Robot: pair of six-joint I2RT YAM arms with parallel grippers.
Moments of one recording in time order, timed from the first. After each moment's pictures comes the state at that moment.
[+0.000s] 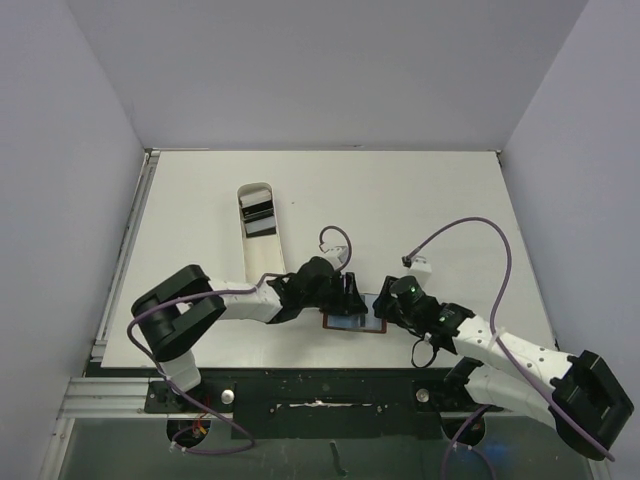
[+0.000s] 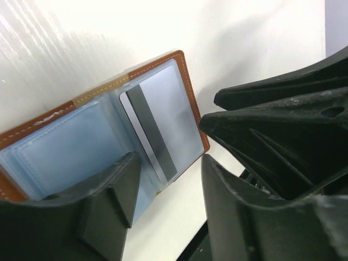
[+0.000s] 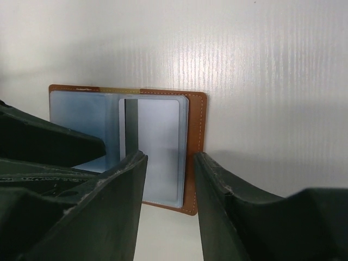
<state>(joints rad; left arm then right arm) -0.97 1.76 0.78 0.37 0.19 -0.87 0.75 1.00 0.39 -0.23 0.28 0.80</state>
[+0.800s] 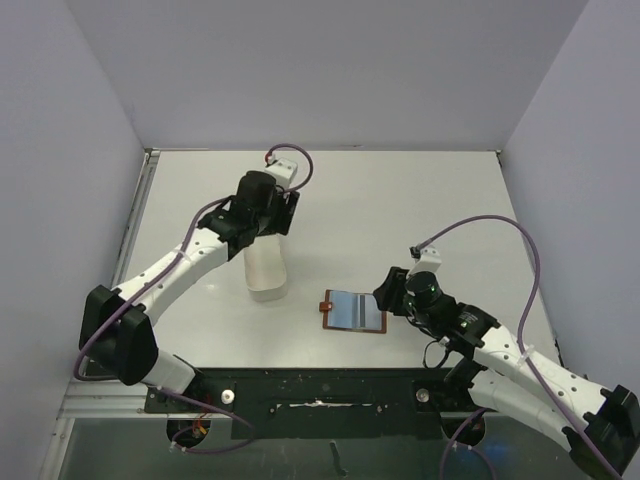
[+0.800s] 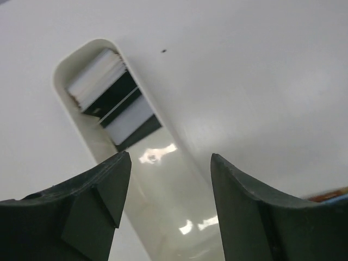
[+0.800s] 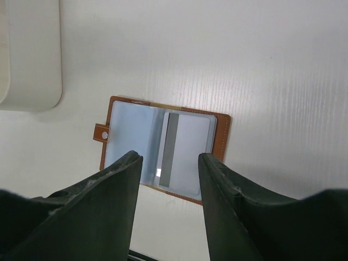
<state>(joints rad) -0.60 1.48 1.20 -0.32 -0.20 -0.10 0.75 0.76 0.46 -0.35 0.27 0.71</state>
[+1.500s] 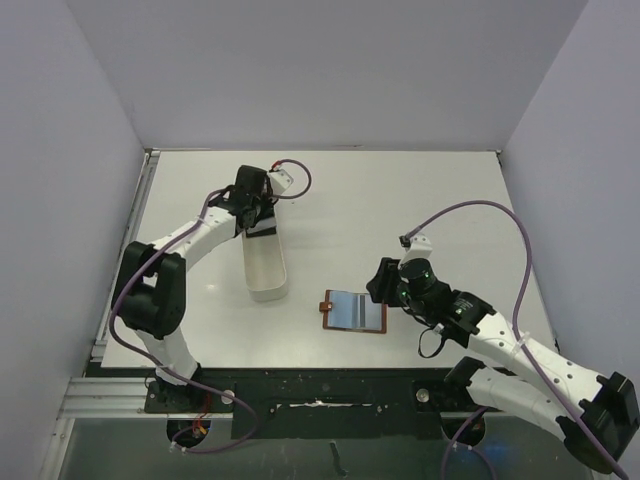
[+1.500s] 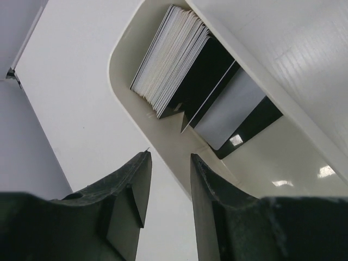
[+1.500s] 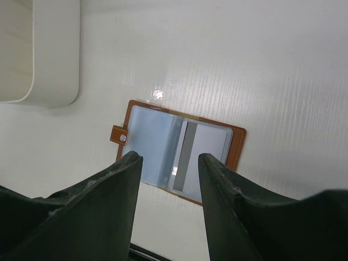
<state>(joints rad) -0.40 1.75 1.26 -0.29 -0.30 0.47 0.75 0.86 0.60 -0.38 0.22 0.63</state>
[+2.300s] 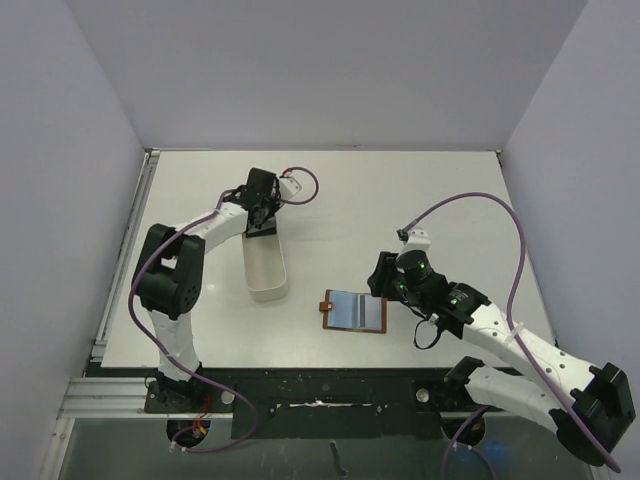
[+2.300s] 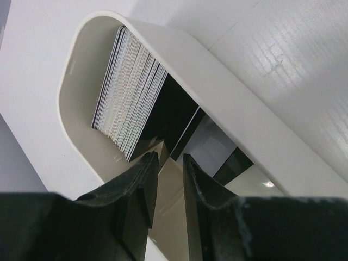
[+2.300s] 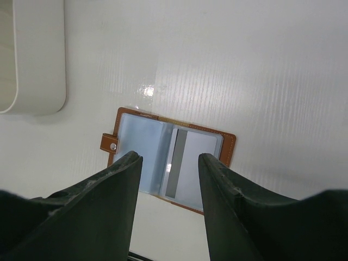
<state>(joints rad) -0.39 1.94 1.35 -0.25 -0.26 0.55 0.71 0.94 0.65 -0.40 0.22 0.61</state>
